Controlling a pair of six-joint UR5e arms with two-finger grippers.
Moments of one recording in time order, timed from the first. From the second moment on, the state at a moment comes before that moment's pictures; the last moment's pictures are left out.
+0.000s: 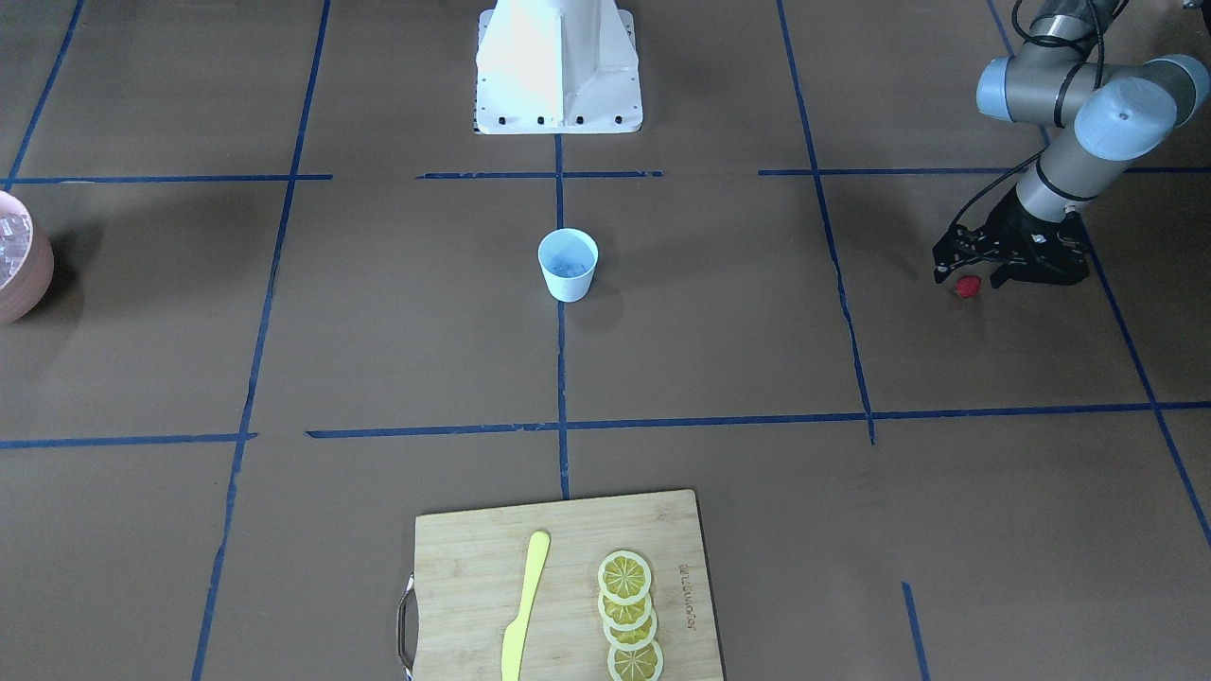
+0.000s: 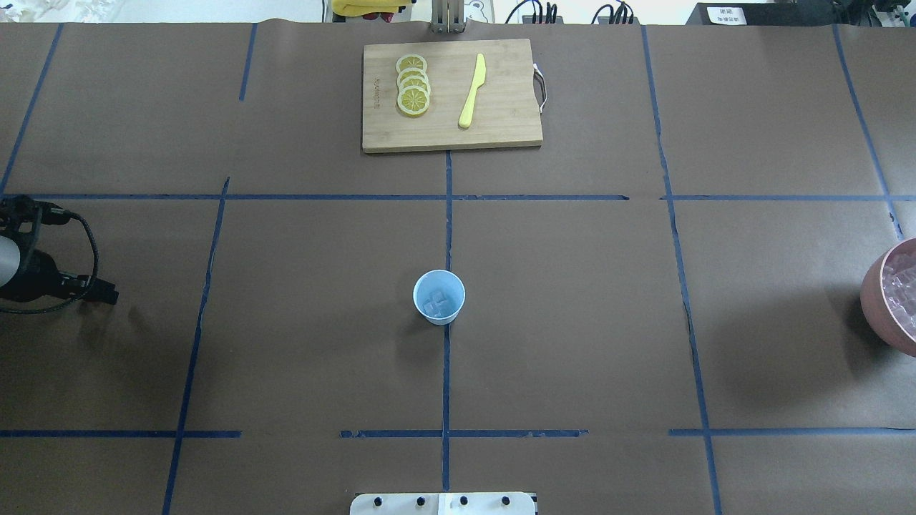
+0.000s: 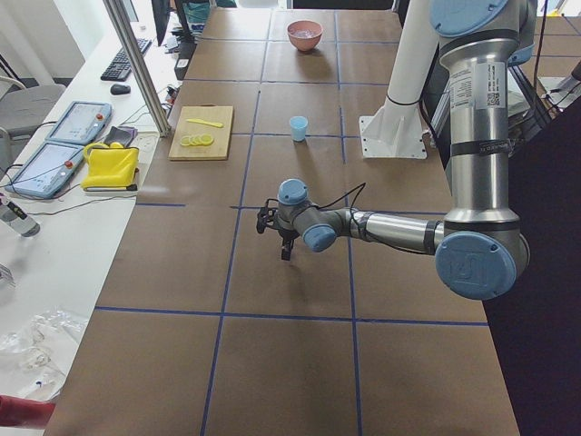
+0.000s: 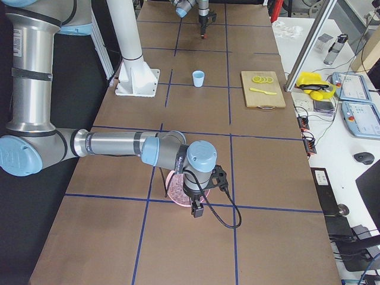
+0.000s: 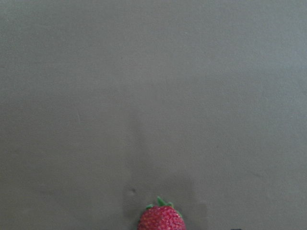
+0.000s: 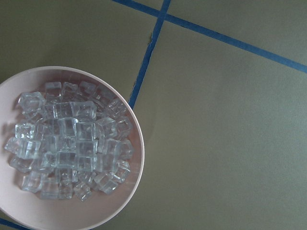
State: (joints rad) left arm -0.84 -1.47 -1.67 -2.26 -2.09 -0.83; right arm 1.65 -1.70 1.76 -1.80 2.27 -0.51
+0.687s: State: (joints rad) left arm -0.84 -1.47 -1.66 -2.26 -2.09 -0.83; right arm 1.65 -1.70 1.76 -1.80 2.27 -0.51
